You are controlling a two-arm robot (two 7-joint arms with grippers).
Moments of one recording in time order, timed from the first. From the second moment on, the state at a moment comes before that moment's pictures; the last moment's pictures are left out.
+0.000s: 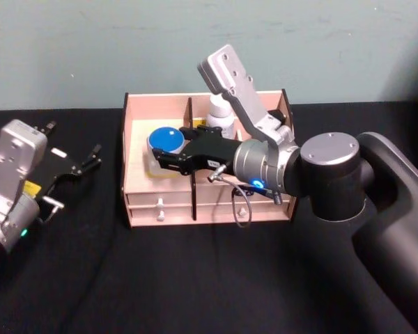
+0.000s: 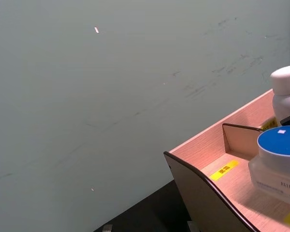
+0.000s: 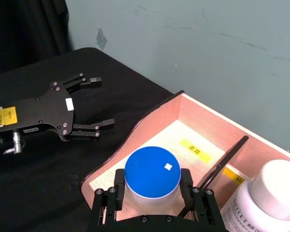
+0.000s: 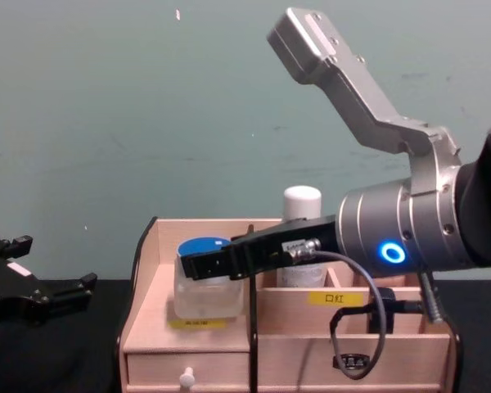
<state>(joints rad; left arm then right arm) -0.20 0.60 0.45 -1.41 -0.25 -0.12 0.03 0.44 0.20 -0.54 -1.51 0.23 0.57 0.35</state>
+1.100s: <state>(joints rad) -0.20 0.60 0.45 -1.41 -0.25 -0.12 0.03 0.44 0.19 -0.53 -1.51 0.22 0.55 0.34</state>
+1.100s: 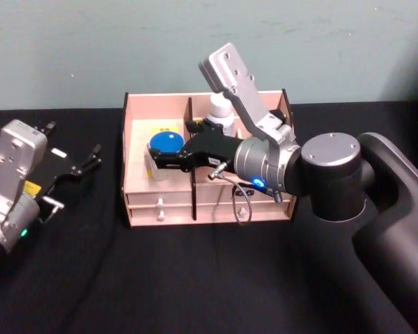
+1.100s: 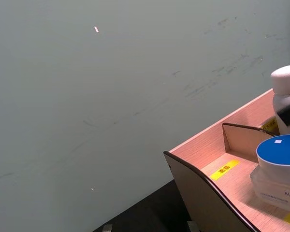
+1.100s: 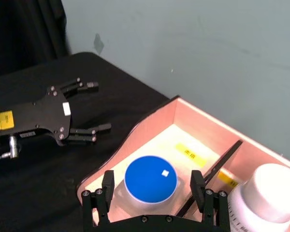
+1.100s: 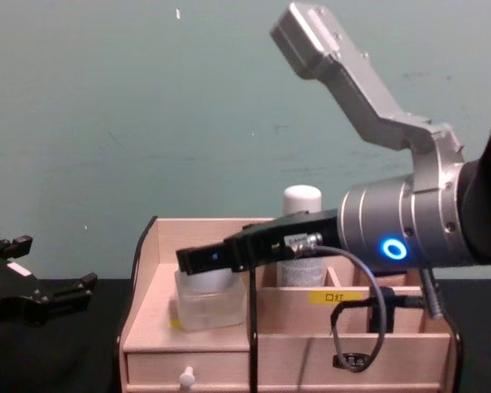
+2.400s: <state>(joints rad) -0.20 0.60 0.45 -1.41 -0.25 -0.12 0.03 0.05 0.25 -0.21 -1.85 0.04 0.14 -0.02</state>
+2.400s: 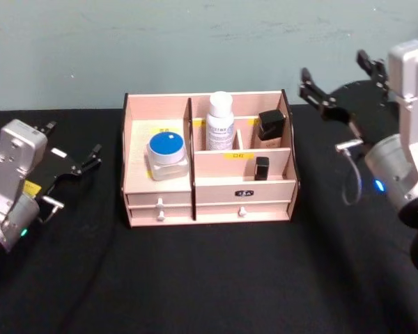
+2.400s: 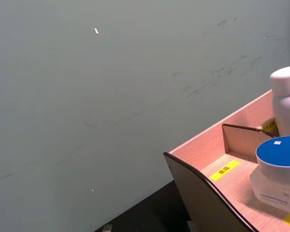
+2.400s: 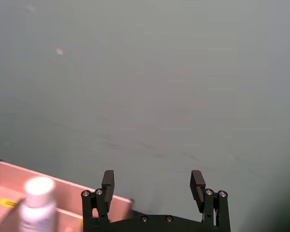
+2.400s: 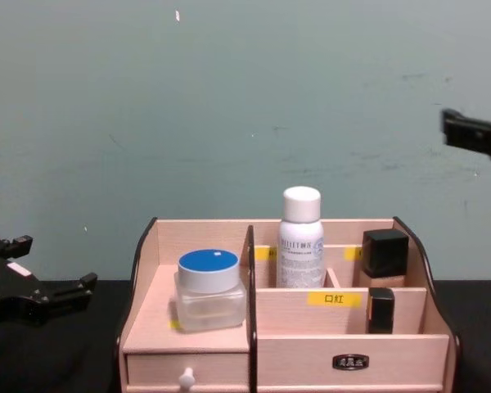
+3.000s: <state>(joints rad) -0.20 0.60 0.45 -1.41 -0.25 -0.12 0.03 0.00 0.22 -0.11 -1.69 0.06 0.16 0.00</state>
